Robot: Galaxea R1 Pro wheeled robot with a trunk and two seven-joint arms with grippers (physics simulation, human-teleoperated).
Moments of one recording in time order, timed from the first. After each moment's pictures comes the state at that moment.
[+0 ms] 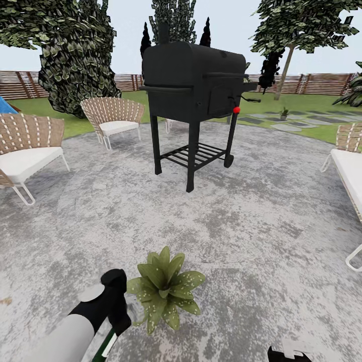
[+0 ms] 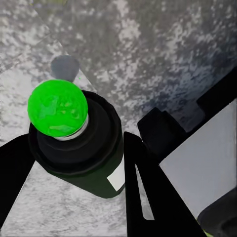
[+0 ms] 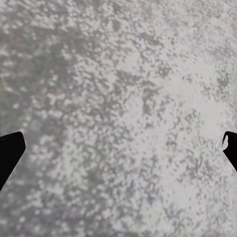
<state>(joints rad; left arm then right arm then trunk) -0.63 0.00 -0.18 -0.72 -1.25 0.86 -1.31 -0.45 -0.10 -0.56 -0.04 0.53 -0.34 -0.29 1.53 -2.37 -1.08</state>
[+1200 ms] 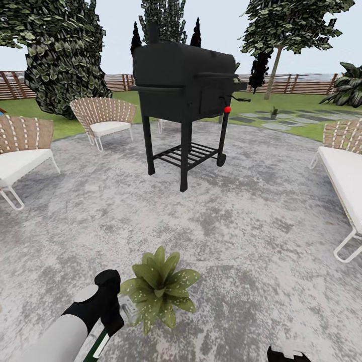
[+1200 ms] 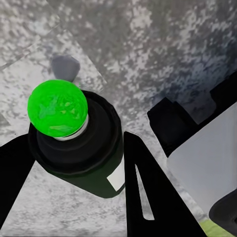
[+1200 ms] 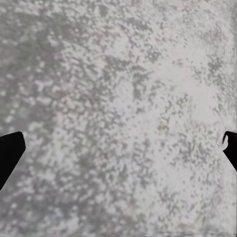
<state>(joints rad) -0.63 0.04 -0.18 -0.71 -1.25 0.86 -1.30 -0.45 -0.10 -0.56 -0.04 0.53 -0.34 -0.29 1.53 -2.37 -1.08</state>
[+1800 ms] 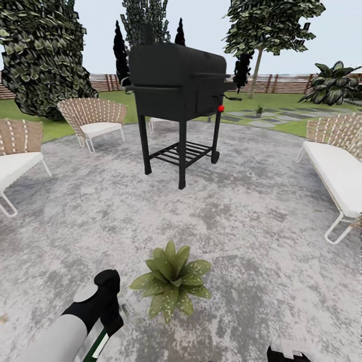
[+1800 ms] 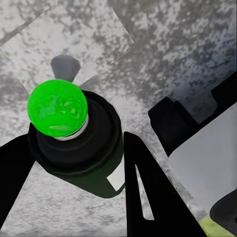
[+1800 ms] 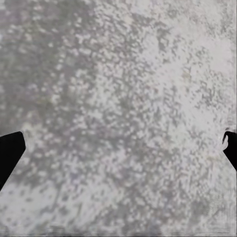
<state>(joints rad) -0.63 0.04 -0.18 -0.71 -1.25 0.86 -1.30 -0.45 -0.10 -0.56 -0.04 0.53 -0.34 -0.29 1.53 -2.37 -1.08</state>
